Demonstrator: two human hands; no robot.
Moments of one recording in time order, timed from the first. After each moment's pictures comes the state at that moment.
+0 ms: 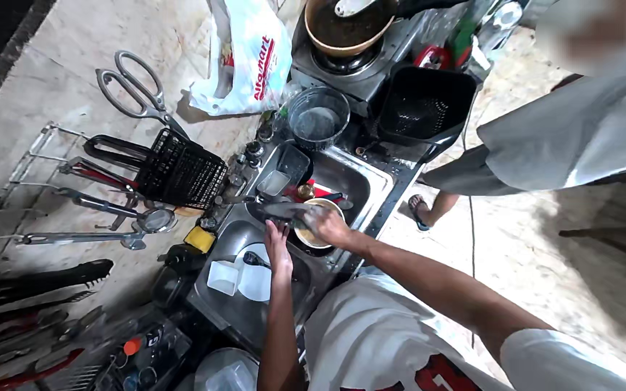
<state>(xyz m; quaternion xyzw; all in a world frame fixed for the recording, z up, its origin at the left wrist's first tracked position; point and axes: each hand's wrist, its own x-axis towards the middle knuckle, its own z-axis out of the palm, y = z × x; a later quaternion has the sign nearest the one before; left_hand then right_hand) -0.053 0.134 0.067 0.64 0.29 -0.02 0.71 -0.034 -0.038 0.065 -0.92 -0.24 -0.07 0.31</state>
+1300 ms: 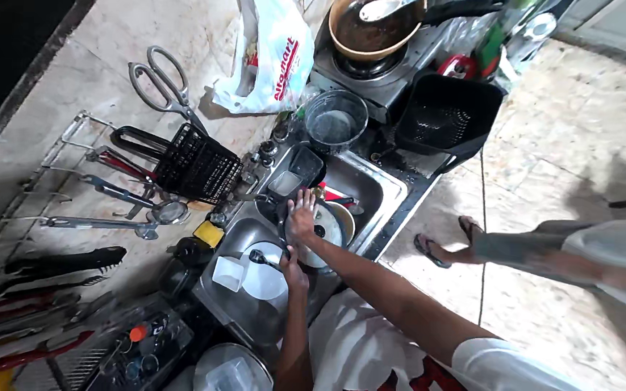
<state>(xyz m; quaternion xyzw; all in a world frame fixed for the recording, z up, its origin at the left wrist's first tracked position) -0.116 0.133 0.020 0.56 0.36 0.02 0.74 0.016 0.097 -0.018 -0.90 0.14 0.11 0.39</state>
